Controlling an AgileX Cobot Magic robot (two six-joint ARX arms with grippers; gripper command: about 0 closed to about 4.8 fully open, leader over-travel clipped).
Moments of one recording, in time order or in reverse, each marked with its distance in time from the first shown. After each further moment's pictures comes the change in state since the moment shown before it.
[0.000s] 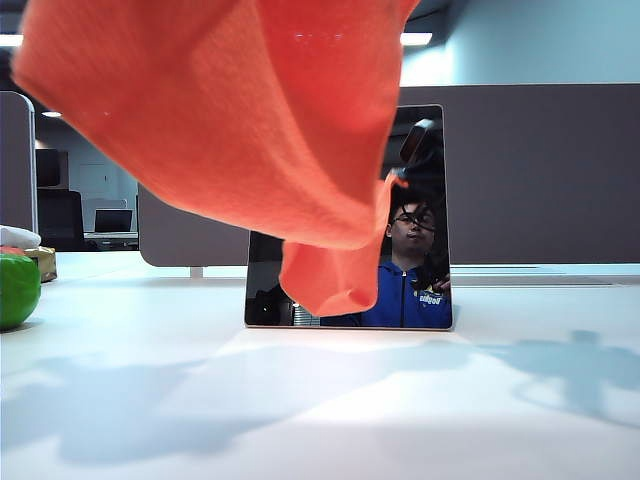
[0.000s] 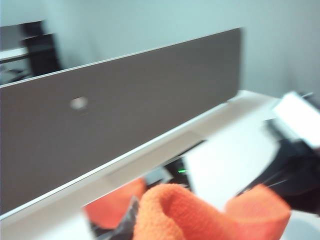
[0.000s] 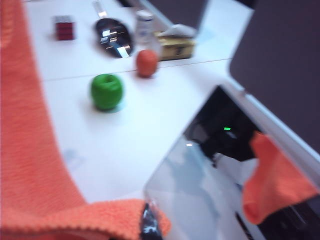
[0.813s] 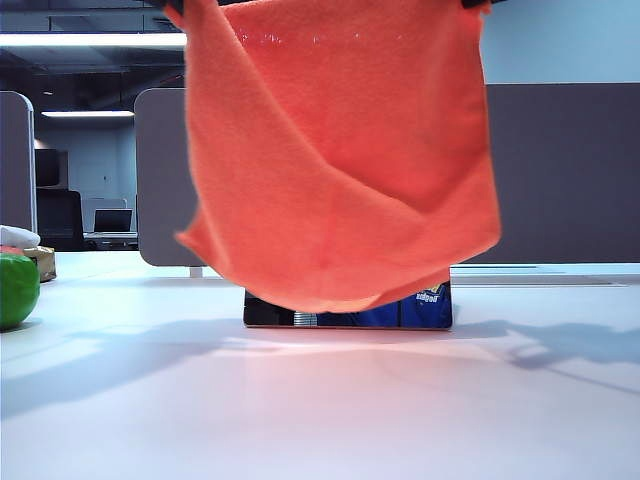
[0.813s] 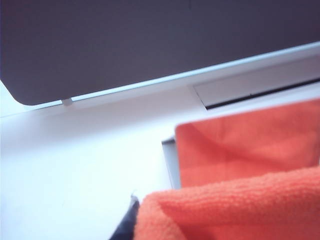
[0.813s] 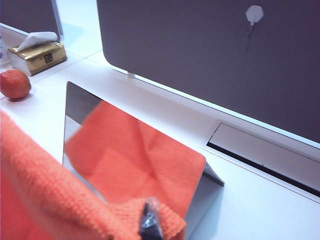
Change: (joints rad) left arm 0.261 0.329 0.000 -0.018 -0.140 -0.176; right arm 0.000 0.011 0.000 0.079 0.447 0.271
